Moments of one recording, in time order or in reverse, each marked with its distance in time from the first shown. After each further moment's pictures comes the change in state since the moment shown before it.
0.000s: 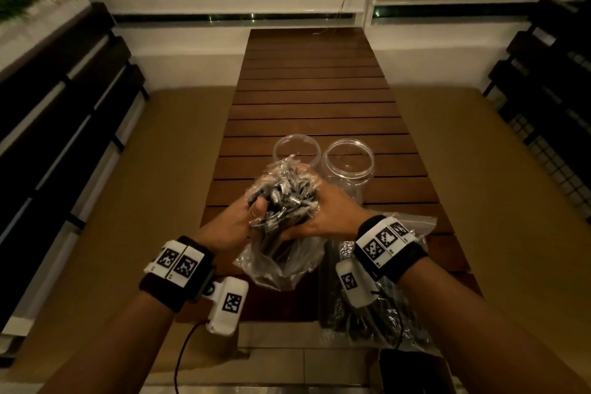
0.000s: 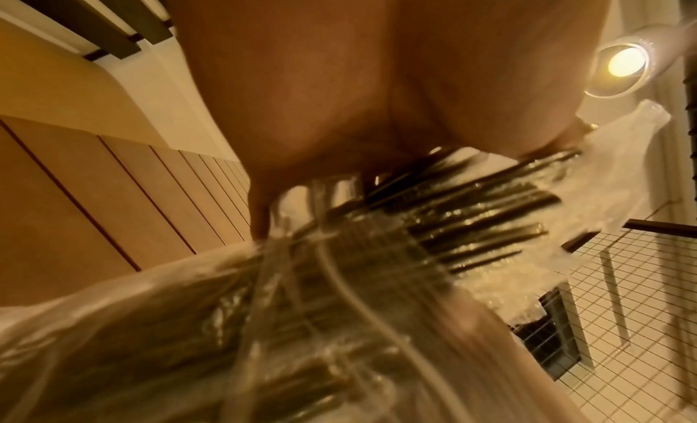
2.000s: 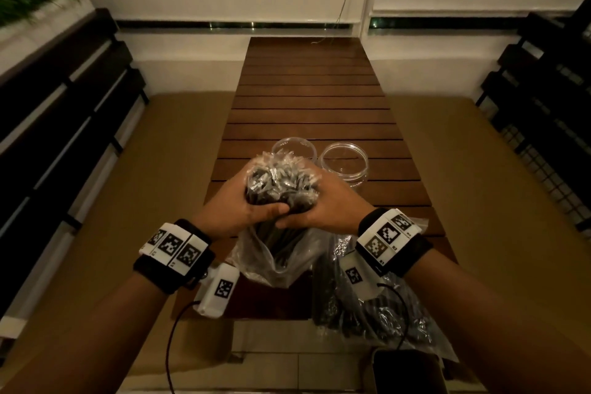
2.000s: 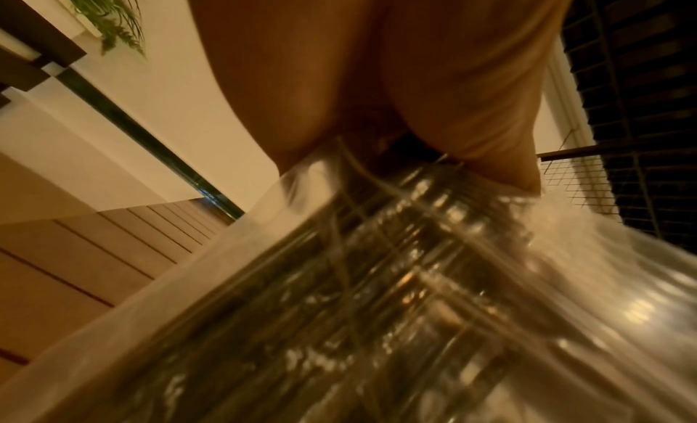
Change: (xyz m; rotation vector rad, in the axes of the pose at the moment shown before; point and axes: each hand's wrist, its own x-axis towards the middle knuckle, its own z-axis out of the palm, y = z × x) left_hand 0.021 -0.013 -0.021 0.219 0.135 0.162; right_hand -0.011 -0.025 -0.017 -0.135 0.068 -0.130
